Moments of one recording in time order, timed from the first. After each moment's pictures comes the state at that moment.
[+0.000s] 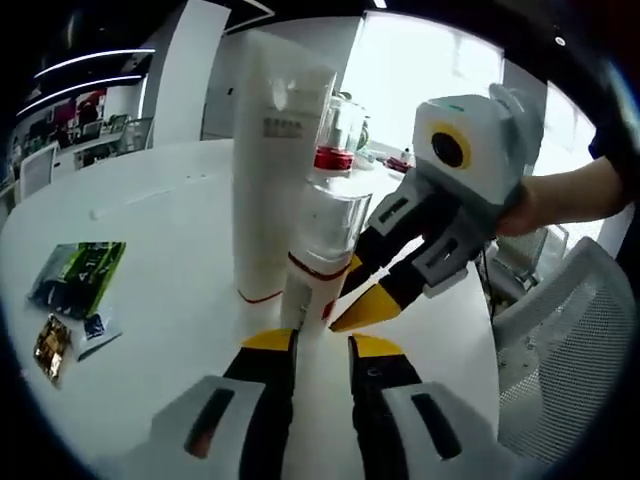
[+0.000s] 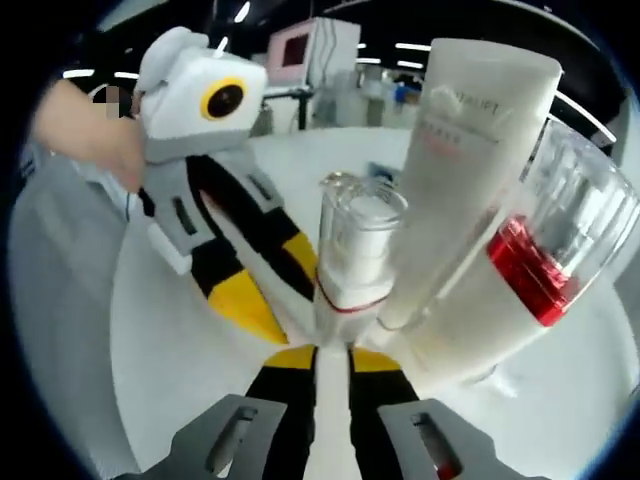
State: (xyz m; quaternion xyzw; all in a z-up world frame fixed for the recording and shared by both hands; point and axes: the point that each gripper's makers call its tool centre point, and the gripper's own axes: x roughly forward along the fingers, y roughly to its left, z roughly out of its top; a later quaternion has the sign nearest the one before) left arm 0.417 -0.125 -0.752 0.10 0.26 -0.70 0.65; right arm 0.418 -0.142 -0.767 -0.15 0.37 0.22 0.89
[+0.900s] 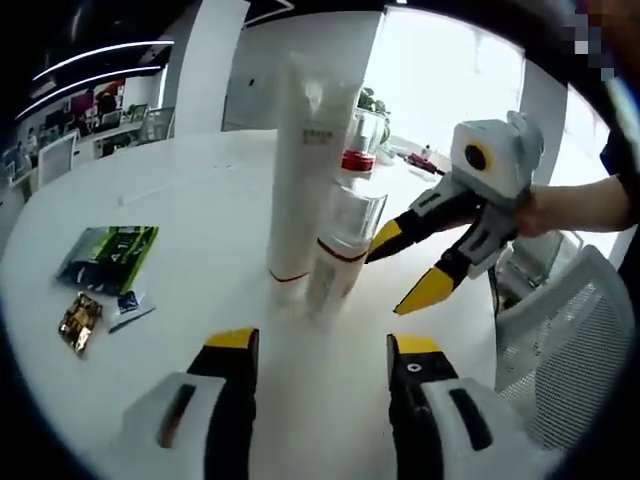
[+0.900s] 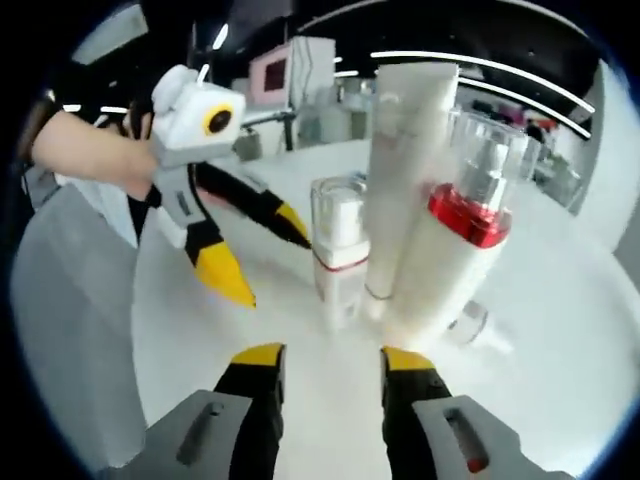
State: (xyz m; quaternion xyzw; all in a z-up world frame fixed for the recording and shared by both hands) left arm 0.430 -0.090 -0.744 0.11 0.29 -0.66 0.69; right arm 0.384 -0.159 -0.751 -0.08 0.35 0.18 0.92
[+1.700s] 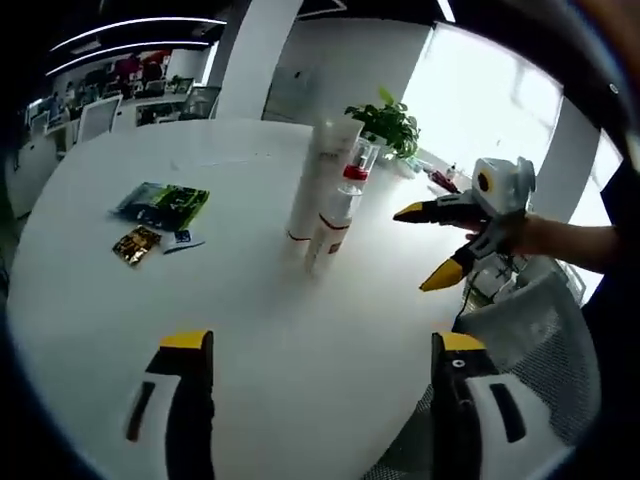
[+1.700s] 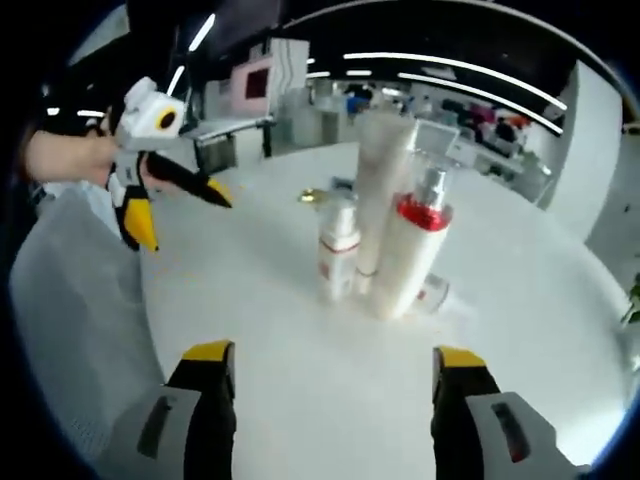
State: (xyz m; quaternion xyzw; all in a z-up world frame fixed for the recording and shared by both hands) left arm 0.399 0.005 -0.705 0.05 0.35 -0.59 0.72; right arm 0.335 -0.162 -0.720 -0.08 0.34 0.12 0.93
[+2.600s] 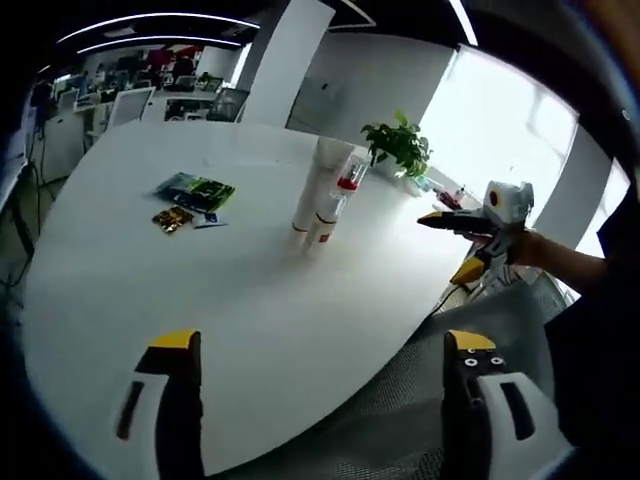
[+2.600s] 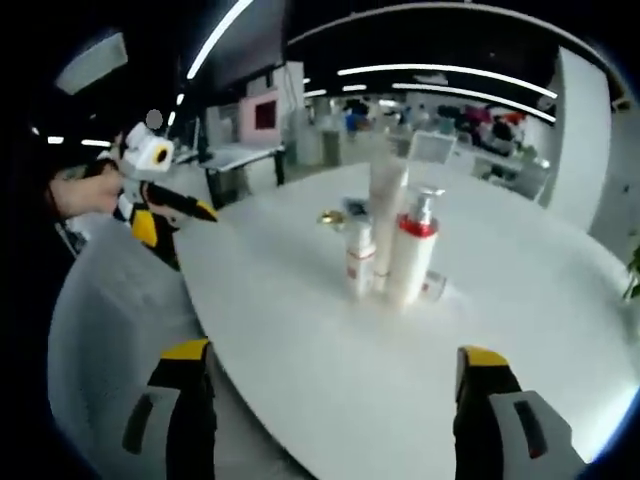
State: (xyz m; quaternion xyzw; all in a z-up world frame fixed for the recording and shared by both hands) left arm 0.363 0.064 -0.667 0.02 0.36 -0.56 0.75; right arm 0.275 -0.151 -0.675 -0.03 0.31 0.14 0.94
